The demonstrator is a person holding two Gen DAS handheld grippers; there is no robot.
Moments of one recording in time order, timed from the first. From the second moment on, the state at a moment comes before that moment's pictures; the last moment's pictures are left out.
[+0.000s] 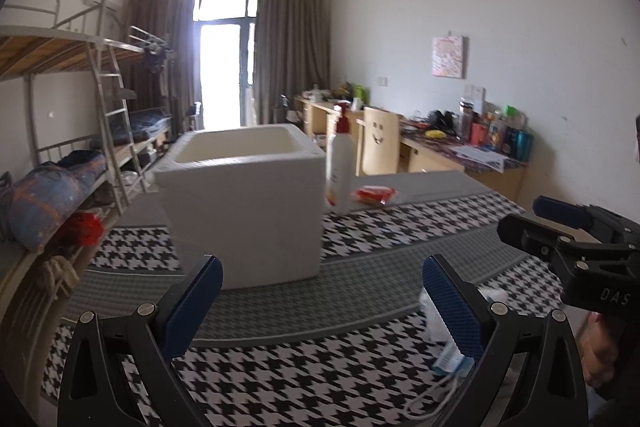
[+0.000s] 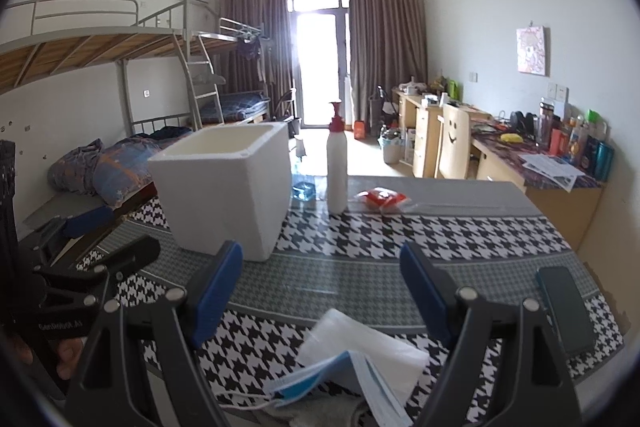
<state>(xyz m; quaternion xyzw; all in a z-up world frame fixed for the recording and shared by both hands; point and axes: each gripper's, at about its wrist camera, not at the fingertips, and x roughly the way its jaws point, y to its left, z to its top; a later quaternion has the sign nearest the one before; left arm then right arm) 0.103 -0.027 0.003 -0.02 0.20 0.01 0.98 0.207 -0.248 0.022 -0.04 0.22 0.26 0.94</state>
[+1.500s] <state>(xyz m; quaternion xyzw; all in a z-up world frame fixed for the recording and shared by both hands) 0.119 -0.077 -0.047 0.00 0.29 -0.08 0.95 0.216 -0.277 -0.060 -0.06 0.36 0.22 0.90</state>
